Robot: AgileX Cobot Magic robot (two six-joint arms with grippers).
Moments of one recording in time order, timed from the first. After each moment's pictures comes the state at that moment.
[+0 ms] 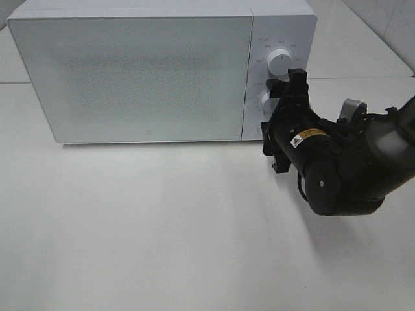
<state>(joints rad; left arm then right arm) 0.00 0.00 -0.52 -0.06 1.07 0.00 0.53 2.07 -0.70 0.45 -1.20 1.48</state>
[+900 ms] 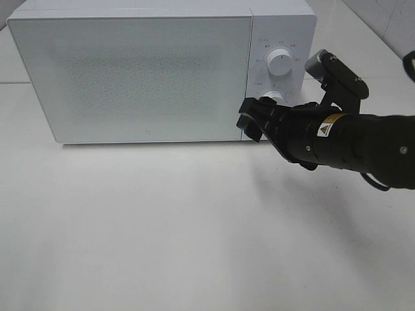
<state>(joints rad) 0.00 0.00 -0.52 -0.06 1.07 0.00 0.53 1.64 -0.60 0.26 -0.44 0.52</state>
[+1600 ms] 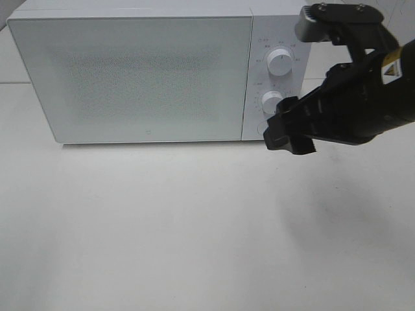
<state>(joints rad) 0.00 0.00 -0.52 -0.06 1.07 0.00 0.53 1.25 -0.79 0.00 0.45 0.18</state>
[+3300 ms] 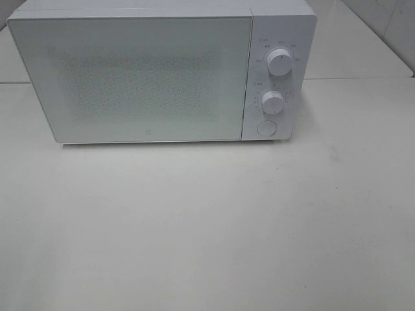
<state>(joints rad) 0.00 0.00 -0.52 -0.06 1.07 0.00 0.16 0.01 -0.50 -0.01 0.99 0.08</state>
